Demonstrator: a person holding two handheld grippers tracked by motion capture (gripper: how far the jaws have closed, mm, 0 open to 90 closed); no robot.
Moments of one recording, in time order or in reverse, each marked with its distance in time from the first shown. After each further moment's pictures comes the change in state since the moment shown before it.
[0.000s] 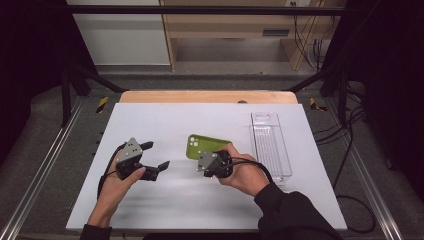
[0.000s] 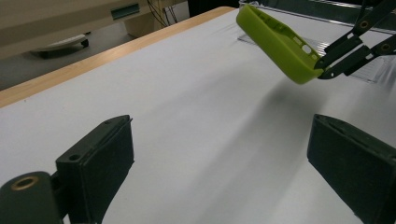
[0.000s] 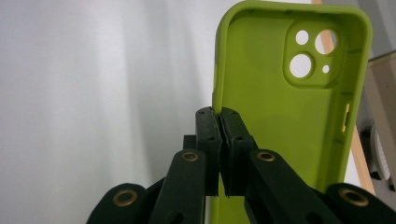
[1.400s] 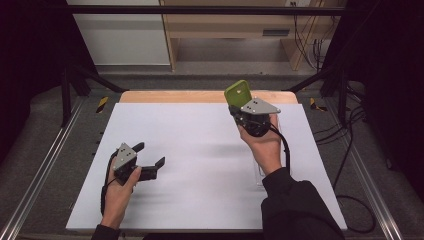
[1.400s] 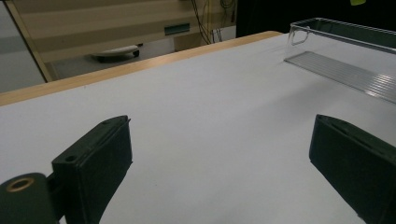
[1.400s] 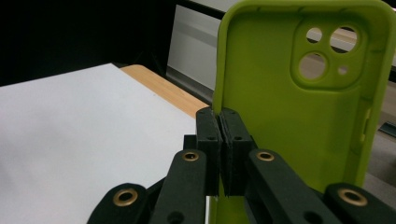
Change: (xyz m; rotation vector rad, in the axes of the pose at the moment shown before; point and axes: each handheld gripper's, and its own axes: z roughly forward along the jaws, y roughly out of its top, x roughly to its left) left arm -0.006 -0.021 -0.006 -0.107 0.199 -0.108; right arm -0.098 -0.050 -0.061 -0.380 -0.366 0.677
